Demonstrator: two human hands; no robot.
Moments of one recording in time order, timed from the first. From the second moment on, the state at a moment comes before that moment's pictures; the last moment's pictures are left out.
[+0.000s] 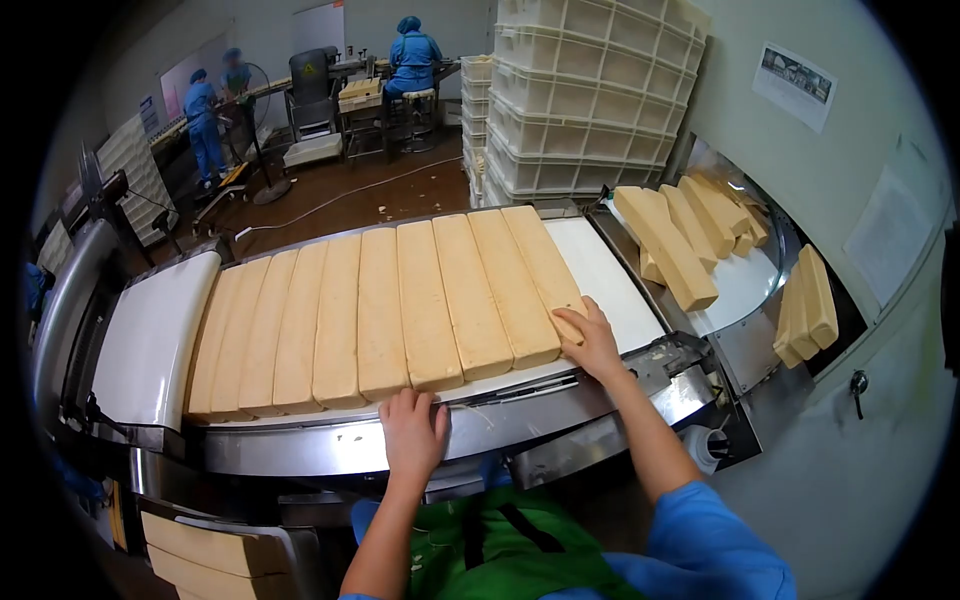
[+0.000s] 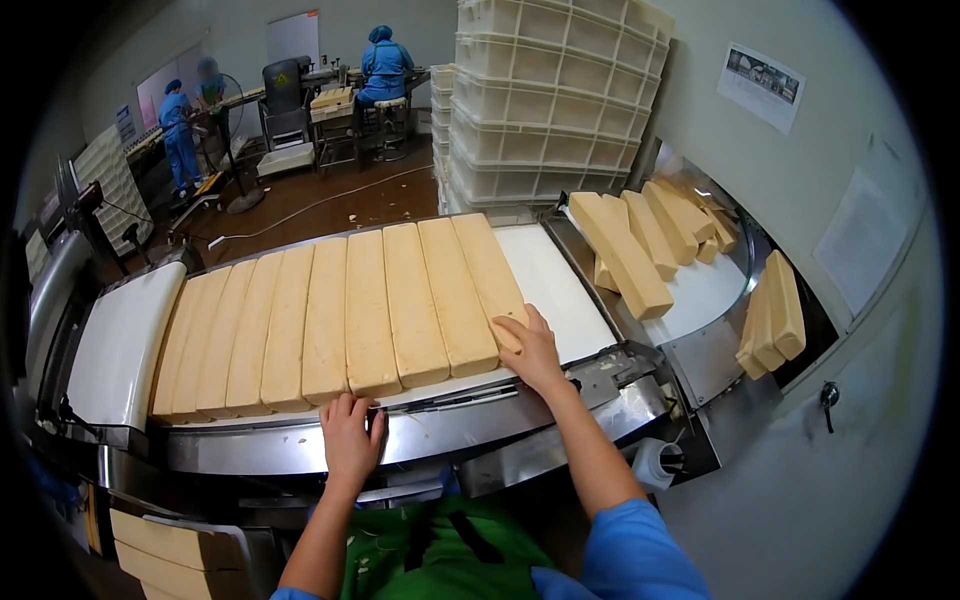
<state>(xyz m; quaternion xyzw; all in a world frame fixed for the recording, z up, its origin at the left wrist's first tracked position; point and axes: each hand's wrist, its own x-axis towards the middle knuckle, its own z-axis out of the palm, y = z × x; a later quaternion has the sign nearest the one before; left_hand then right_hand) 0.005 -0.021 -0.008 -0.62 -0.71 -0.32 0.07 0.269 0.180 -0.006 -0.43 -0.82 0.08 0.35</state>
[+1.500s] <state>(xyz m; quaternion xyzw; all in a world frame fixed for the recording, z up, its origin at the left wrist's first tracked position) 0.004 -0.020 -0.009 -0.61 -0.71 -0.35 0.06 0.345 0.336 -0.005 -0.74 -0.63 -0.03 0.24</state>
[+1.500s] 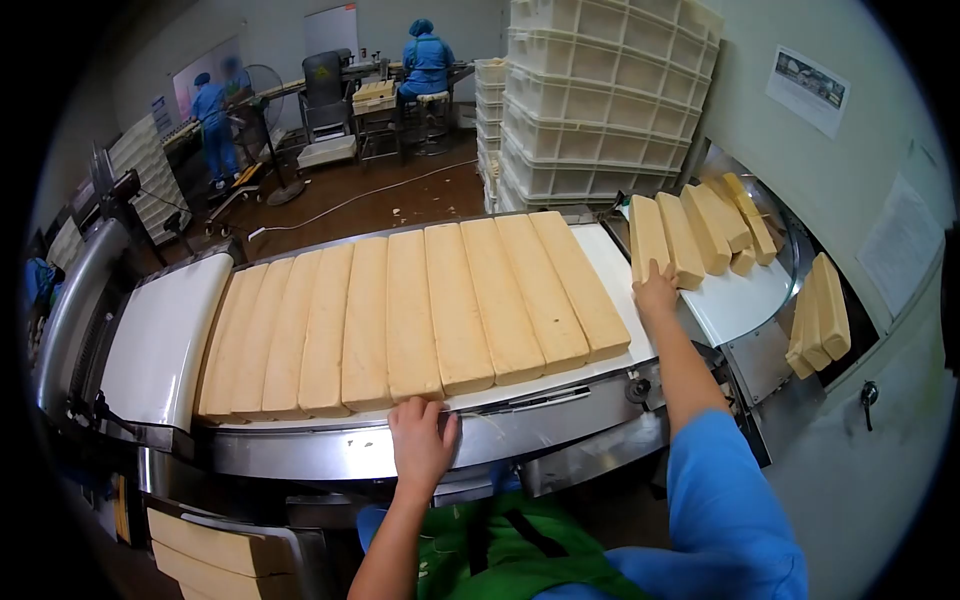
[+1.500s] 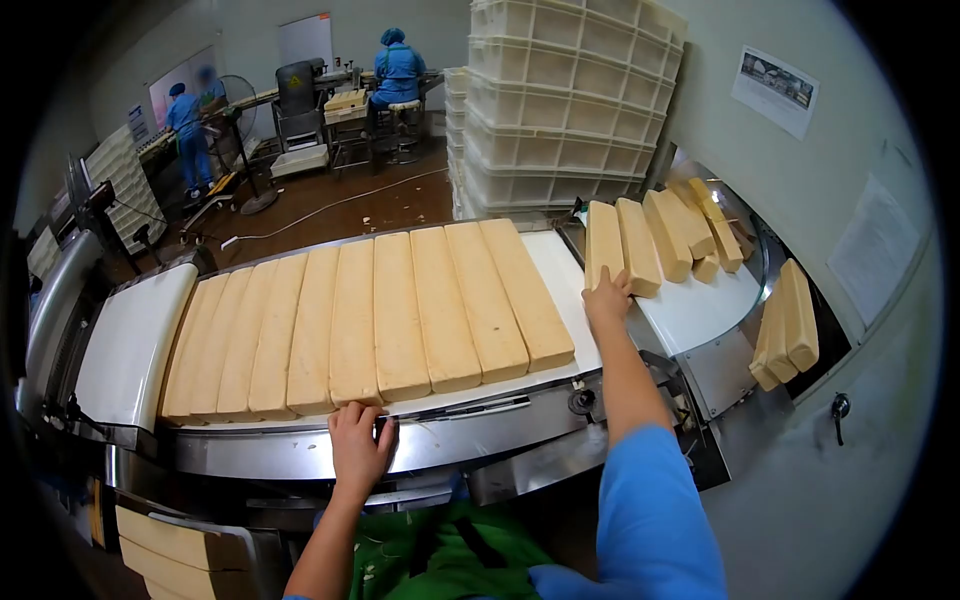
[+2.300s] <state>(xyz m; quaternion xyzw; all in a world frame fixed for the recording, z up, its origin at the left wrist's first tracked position) 0.003 -0.019 -0.012 -0.62 -0.70 -0.36 0.06 0.355 0.218 -0.002 -0.55 -0.76 0.05 0.34</state>
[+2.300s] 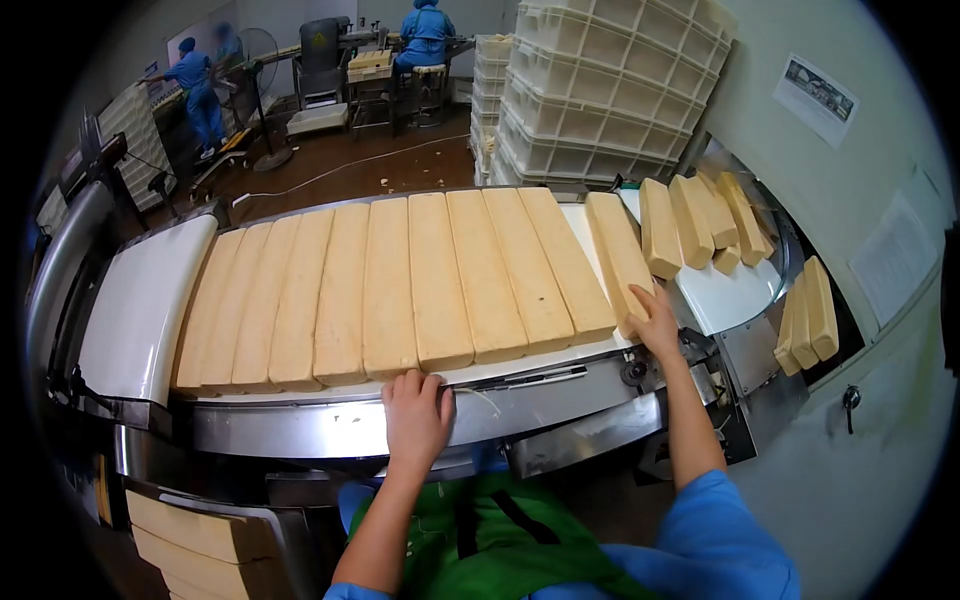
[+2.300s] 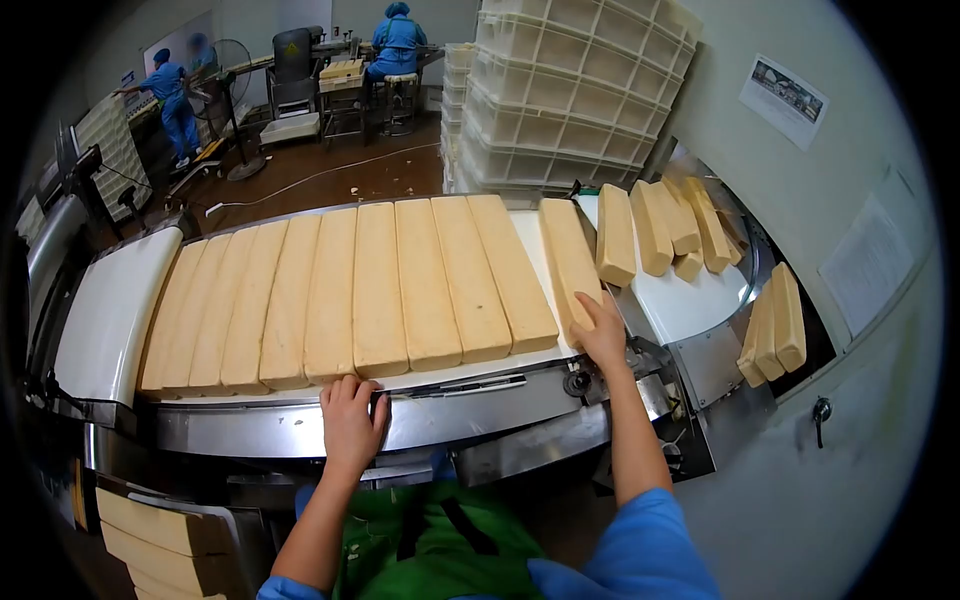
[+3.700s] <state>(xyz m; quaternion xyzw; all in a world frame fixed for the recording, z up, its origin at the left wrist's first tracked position) 0.006 -0.016 -0.010 -0.61 -0.71 -0.34 0.05 0.332 0.321 0.035 -0.48 -0.82 0.09 0.32</state>
